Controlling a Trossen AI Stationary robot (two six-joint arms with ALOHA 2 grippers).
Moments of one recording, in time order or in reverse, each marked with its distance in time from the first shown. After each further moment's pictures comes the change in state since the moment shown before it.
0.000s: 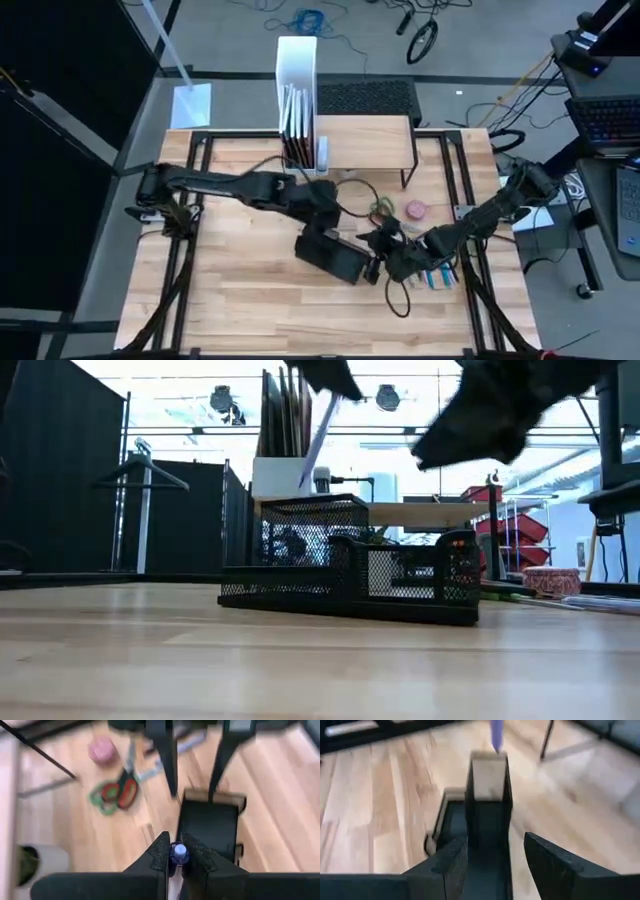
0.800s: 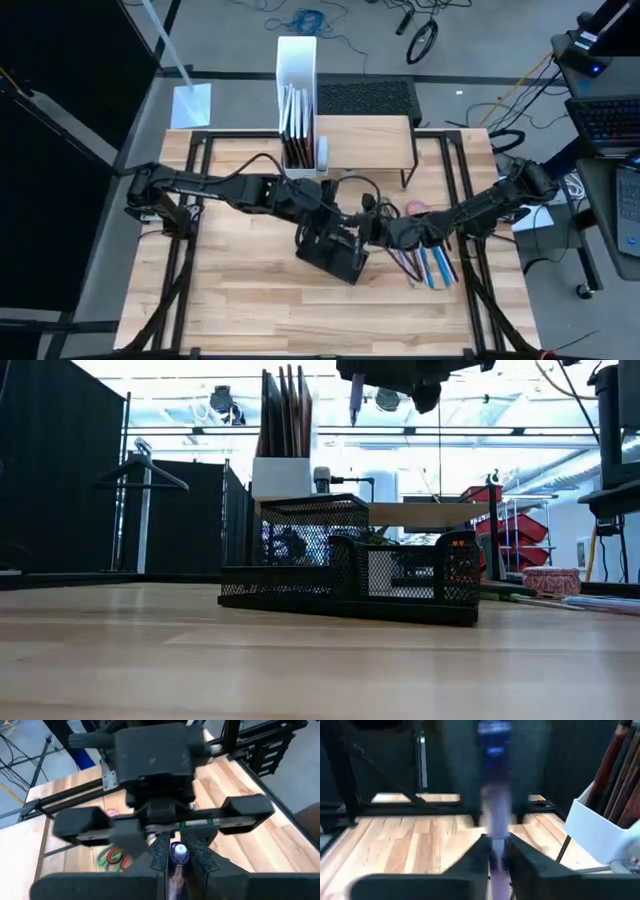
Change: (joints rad) left arm -0.048 -0.042 -0.001 0.202 0.022 -0.004; right arm -0.166 0.005 0.001 0.515 -0.192 -0.547
